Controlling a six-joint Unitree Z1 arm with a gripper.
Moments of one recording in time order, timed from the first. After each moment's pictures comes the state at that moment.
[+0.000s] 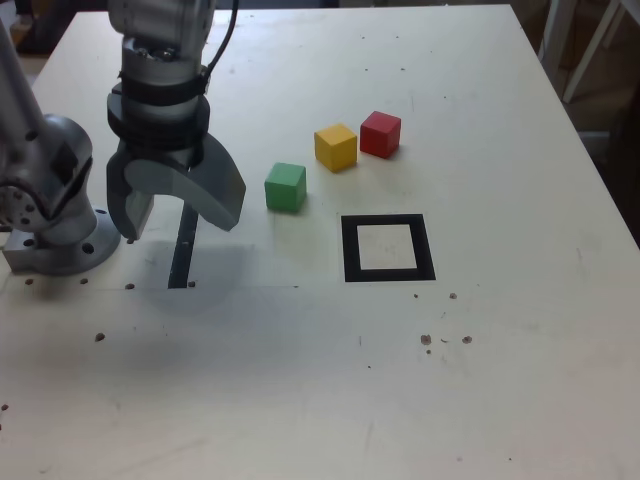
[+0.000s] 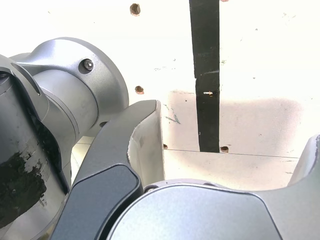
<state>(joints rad) -0.13 1.52 -0.79 1.09 0.00 -0.07</state>
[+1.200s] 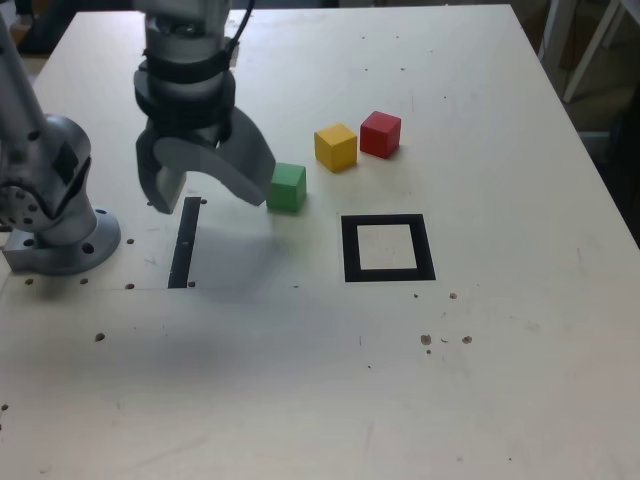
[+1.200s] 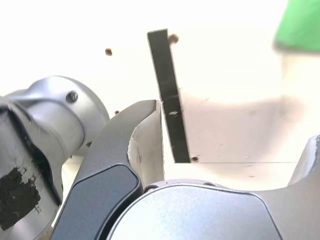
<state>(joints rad) -0.08 1.55 -0.92 1.13 0.11 0.03</state>
